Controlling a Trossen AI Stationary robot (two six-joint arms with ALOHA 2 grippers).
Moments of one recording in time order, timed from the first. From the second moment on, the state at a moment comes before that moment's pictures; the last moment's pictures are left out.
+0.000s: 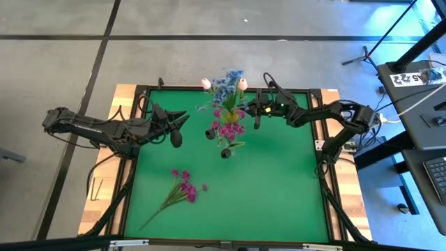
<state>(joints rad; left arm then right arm) -0.13 0.81 0.58 0.06 -0.79 -0.25 -0.55 1.62 0.59 1.02 -0.48 0.07</state>
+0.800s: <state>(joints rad) -0.13 0.79 0.58 0.06 -0.84 -0.25 -0.55 1.59 0.59 0.93 -0.50 0.04</state>
